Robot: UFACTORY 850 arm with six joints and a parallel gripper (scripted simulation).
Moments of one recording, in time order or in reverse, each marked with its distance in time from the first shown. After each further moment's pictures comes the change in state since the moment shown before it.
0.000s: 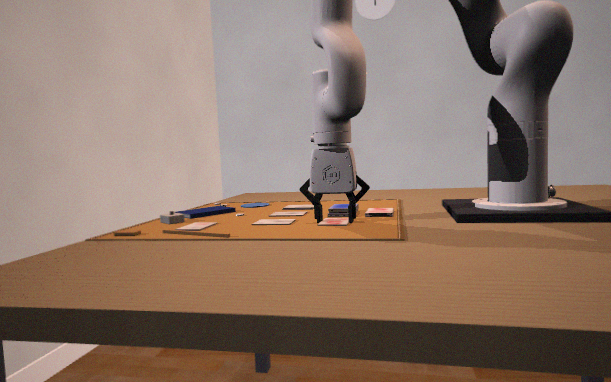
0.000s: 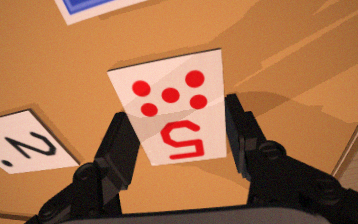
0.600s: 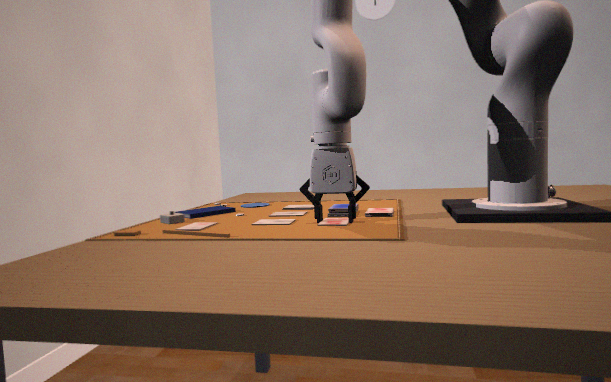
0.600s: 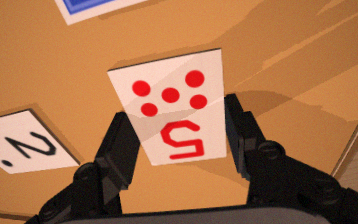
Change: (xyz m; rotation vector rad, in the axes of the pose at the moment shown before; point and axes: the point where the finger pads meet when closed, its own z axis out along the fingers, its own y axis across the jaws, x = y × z) arm 0.000 0.000 0.000 0.000 0.000 0.000
